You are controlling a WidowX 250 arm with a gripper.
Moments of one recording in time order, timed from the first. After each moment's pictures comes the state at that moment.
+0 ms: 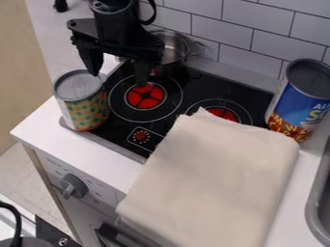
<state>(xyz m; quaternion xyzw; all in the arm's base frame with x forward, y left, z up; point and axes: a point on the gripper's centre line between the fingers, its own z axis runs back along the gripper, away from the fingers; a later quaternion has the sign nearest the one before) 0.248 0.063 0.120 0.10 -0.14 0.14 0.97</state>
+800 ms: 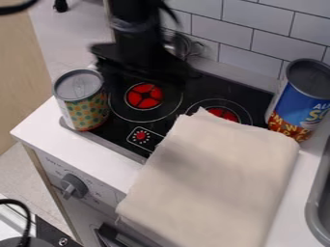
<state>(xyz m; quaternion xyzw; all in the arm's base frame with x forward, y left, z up) 0.230 -0.005 0.109 0.03 -0.09 0.08 0.99</state>
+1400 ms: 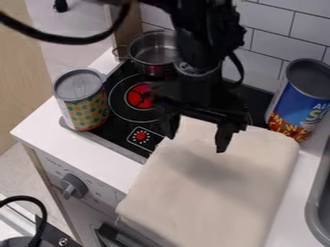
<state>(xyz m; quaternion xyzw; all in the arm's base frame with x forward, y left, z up) 0.235 -0.057 0.077 0.00 -0.08 0.07 0.99</state>
